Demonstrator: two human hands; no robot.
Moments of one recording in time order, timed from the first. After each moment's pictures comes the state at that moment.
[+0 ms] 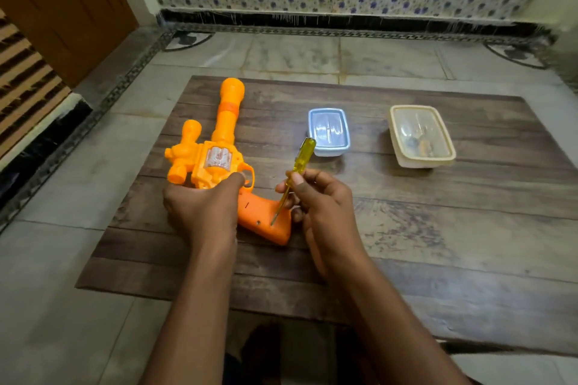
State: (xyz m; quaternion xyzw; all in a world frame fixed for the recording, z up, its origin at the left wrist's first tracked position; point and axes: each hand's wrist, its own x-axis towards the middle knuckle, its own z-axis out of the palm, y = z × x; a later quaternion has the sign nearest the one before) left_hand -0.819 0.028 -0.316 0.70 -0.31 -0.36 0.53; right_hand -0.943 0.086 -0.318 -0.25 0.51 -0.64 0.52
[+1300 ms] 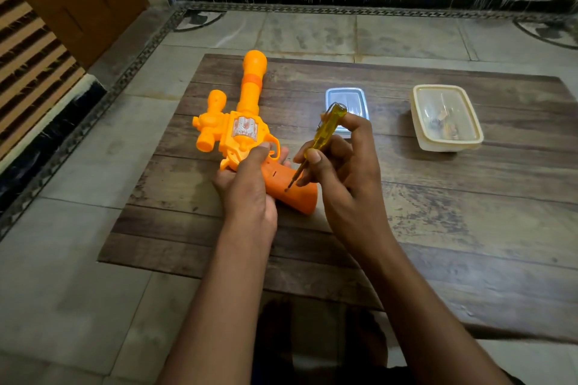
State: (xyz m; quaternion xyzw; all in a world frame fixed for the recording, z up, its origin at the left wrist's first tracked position) left_hand -0.852 0.035 -0.302 0.51 -0.12 -0.61 0.59; right_hand -0.951 0.091 -0.306 -0.50 0.51 -0.62 0.32
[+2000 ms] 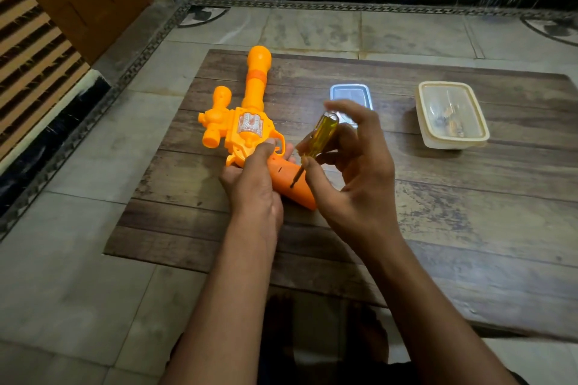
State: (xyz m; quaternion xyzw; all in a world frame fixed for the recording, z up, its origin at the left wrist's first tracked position) left_hand -0.858 0.039 -0.295 0.53 -0.09 -0.60 0.59; right_hand -0.952 0.095 -0.299 -0.57 0.50 -0.61 0.23
